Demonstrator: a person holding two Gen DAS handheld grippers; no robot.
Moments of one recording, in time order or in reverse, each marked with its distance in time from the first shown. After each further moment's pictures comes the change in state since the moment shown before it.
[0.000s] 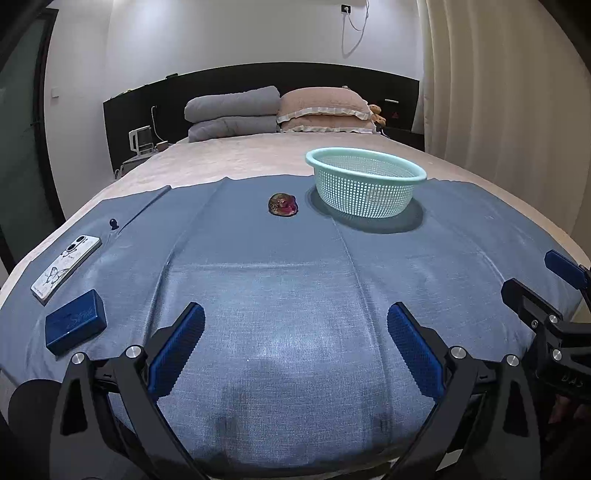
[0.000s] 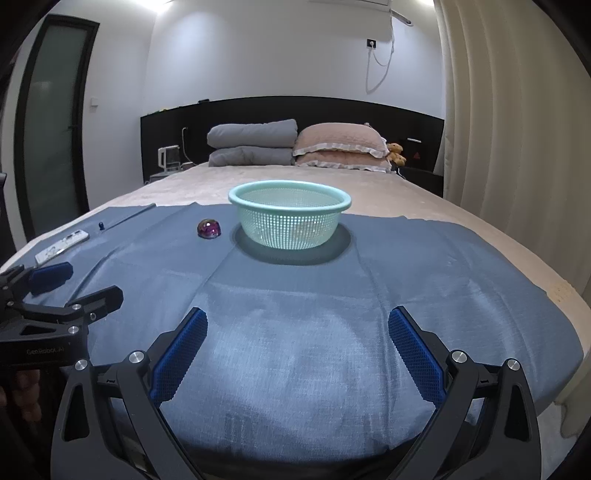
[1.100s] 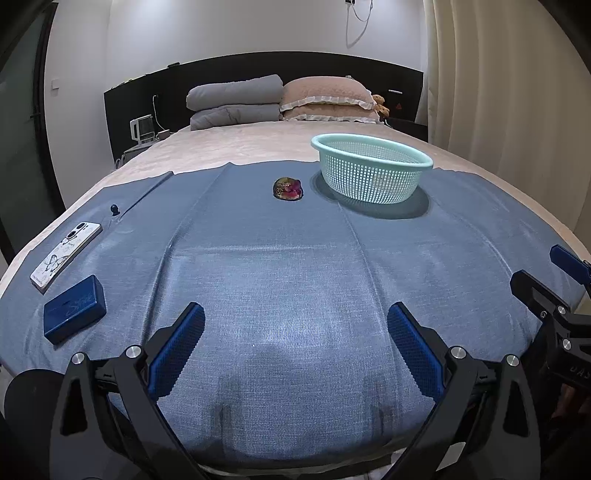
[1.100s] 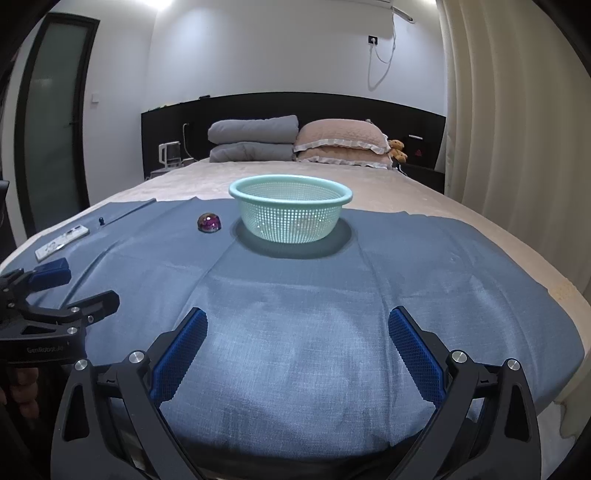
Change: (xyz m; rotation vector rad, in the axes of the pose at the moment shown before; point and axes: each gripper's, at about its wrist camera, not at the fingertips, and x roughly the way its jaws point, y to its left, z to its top) left arm 0.006 0.005 -0.006 -0.003 0.044 0.005; right arm 0.003 0.001 -0.003 0.002 0.015 0.002
